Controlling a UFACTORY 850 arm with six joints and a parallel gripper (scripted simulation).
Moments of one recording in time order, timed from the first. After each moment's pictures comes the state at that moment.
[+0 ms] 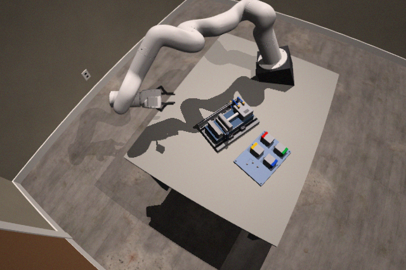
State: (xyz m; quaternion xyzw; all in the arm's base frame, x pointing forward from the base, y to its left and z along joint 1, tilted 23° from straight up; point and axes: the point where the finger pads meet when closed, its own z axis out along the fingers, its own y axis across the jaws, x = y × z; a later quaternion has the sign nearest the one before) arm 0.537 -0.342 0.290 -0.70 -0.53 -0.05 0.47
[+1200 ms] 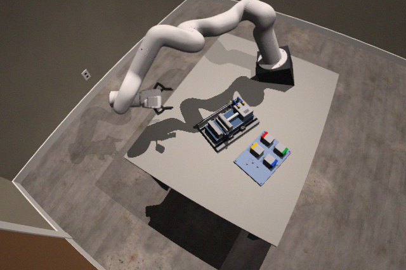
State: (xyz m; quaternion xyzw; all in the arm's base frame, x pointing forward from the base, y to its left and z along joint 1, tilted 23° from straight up) arm 0.537 -0.342 0.290 -0.70 -0.53 -0.05 0.47
